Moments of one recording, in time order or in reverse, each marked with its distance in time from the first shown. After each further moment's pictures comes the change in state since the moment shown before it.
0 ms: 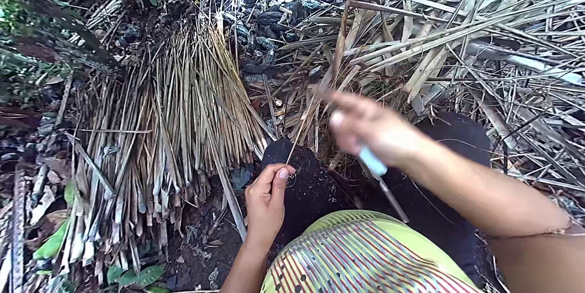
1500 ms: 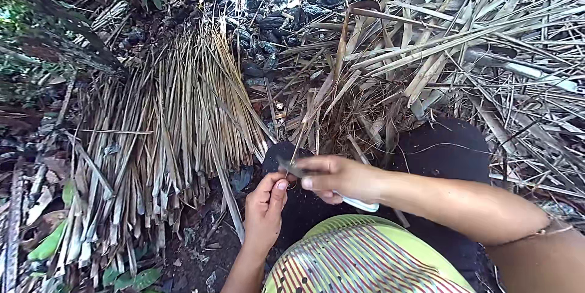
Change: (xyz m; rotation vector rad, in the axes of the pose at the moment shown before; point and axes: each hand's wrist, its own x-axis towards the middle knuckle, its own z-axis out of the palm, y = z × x) left_hand -0.011 0.004 -0.007 -0.240 -0.058 -0.109; right_hand -0.006 0.028 0.032 0.027 -0.308 0.270
